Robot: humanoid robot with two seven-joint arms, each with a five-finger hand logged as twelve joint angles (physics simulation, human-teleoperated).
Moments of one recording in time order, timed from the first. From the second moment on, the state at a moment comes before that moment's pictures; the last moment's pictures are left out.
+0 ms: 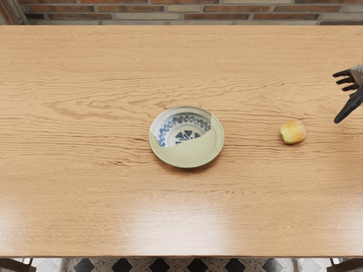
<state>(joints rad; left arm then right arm) -0.07 0.00 -0.01 -0.23 -0.06 0.10 0.21 1.28 -0.91 0.13 1.10 -0.35 0.22 -0.61</state>
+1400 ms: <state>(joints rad) -0.07 0.00 -0.01 -0.22 -0.06 0.10 0.21 1.11 -0.70 0.04 1.26 -1.06 -0.04 -0.61</state>
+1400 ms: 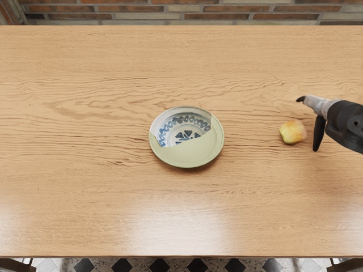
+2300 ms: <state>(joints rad) -0.06 0.00 -0.01 -0.22 -0.06 0.10 0.21 1.10 -0.65 0.04 1.27 -1.05 -0.08 -0.61</state>
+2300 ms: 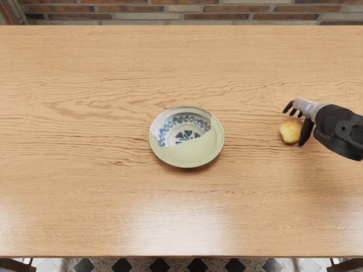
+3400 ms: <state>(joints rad) -0.06 0.00 -0.01 -0.21 -0.06 0.10 0.21 1.05 -0.71 0.09 1.37 -1.02 -0.15 -0.61</state>
